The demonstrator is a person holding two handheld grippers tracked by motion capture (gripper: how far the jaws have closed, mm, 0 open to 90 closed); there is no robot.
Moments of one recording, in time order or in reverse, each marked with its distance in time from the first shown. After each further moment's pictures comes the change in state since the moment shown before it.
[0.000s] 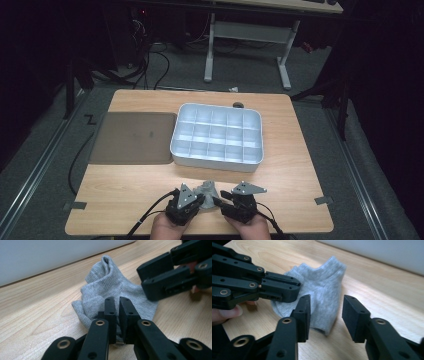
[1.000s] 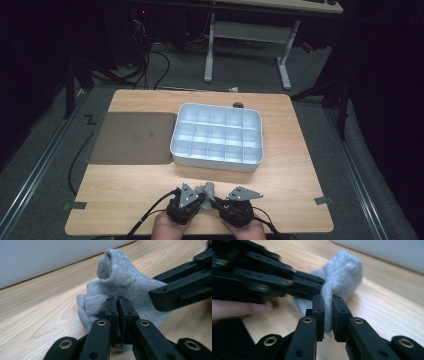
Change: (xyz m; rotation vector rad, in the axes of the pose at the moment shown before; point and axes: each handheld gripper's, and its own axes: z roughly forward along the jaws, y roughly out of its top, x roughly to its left) left arm -0.002 0.003 0.005 0.009 0.008 0.016; right arm 0.021 0.000 -0.005 -0.016 0.036 -0.055
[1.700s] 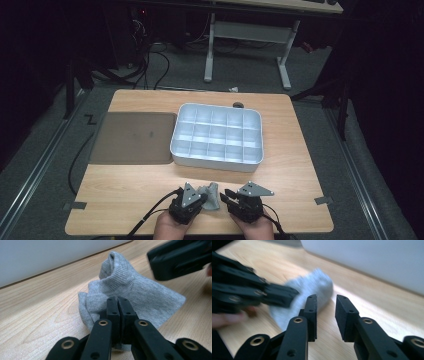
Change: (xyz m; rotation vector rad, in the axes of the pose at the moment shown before) left arm -0.002 0.002 0.003 0.008 -0.010 -0.003; right arm -0.022 0.001 -0.014 -0.032 -0.109 0.039
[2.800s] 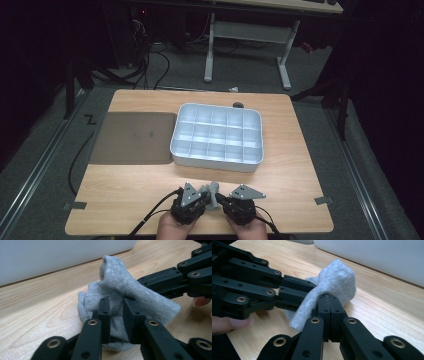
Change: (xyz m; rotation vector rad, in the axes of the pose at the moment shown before) left arm -0.003 0.001 0.001 -0.056 -0.021 -0.069; right arm 0.015 -0.003 0.012 -0.005 0.031 -0.029
